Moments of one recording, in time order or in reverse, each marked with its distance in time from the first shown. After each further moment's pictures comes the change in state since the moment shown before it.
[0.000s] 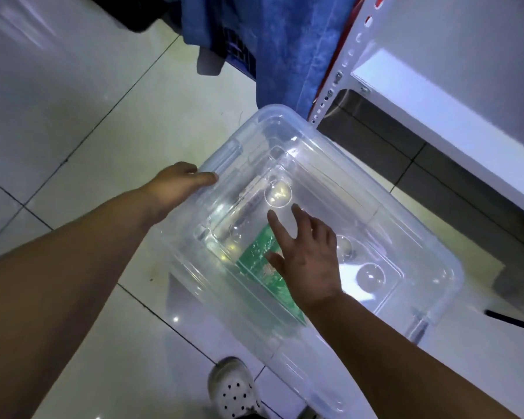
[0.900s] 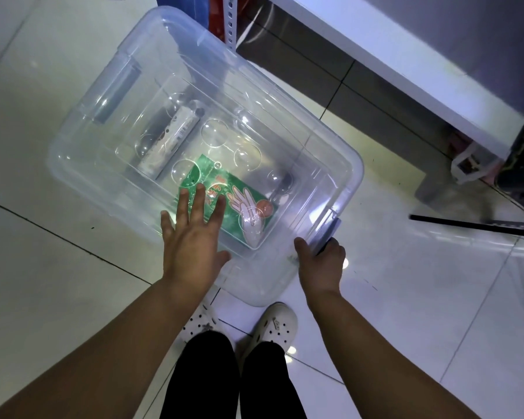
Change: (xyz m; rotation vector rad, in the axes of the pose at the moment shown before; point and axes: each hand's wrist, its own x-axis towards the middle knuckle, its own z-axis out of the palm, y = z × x) left_hand -0.191 -0.072 0.212 0.947 0.136 0.462; right_hand -0.186 0.090 0.019 0.913 0.020 1.191
